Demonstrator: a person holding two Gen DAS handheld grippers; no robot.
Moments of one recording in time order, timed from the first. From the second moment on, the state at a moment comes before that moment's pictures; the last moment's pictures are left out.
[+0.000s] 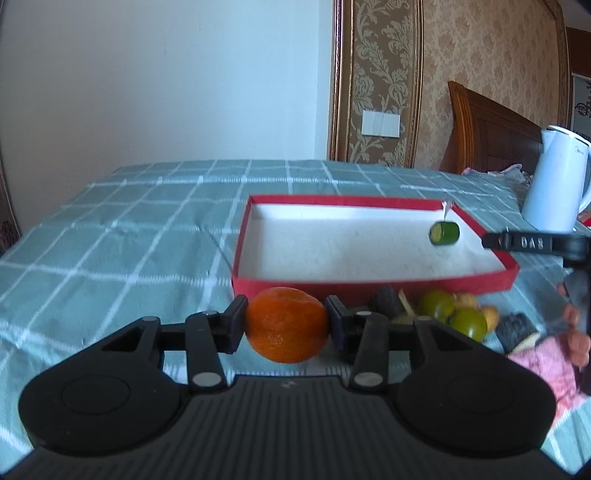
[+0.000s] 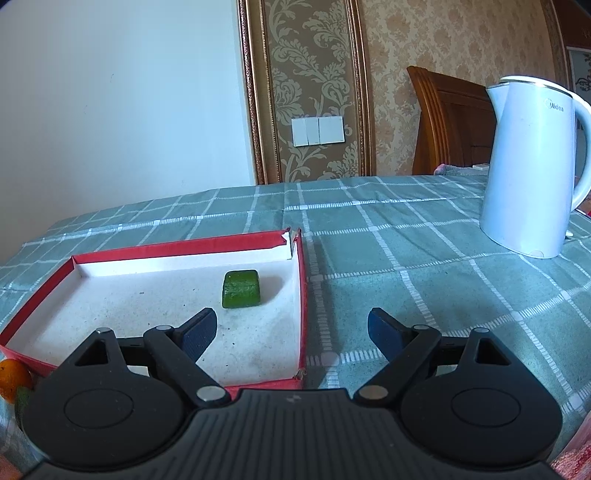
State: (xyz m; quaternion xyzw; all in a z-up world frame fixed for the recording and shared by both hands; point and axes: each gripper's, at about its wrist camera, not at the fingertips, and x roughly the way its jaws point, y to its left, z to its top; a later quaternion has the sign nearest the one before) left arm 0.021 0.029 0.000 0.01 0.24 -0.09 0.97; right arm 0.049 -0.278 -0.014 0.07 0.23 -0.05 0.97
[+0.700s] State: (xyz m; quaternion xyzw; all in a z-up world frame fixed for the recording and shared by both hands) left arm 0.159 -0.017 0.004 0.05 0.26 -0.07 0.96; right arm 0.053 -0.263 -0.018 0.05 0.25 -0.03 0.97
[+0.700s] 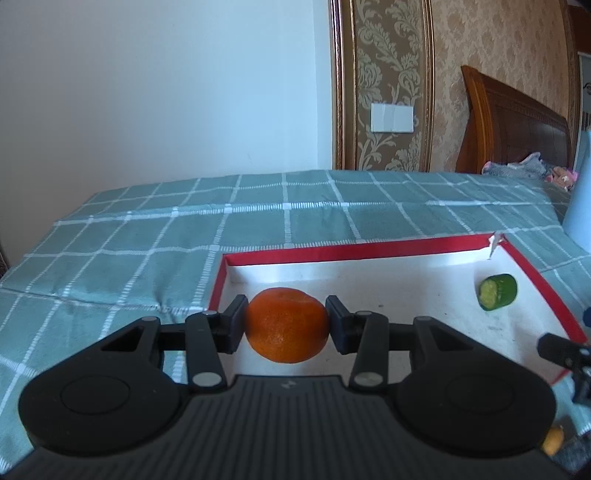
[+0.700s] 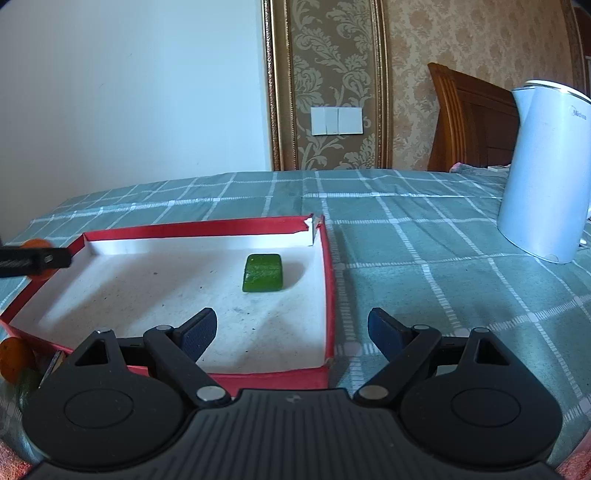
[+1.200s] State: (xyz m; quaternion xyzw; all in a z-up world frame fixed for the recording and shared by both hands) left arm 0.205 -0.026 -0.012 0.05 0.32 -0.07 0.94; right arm 0.055 -0.257 -0.020 0.04 0.26 -0.01 0.96
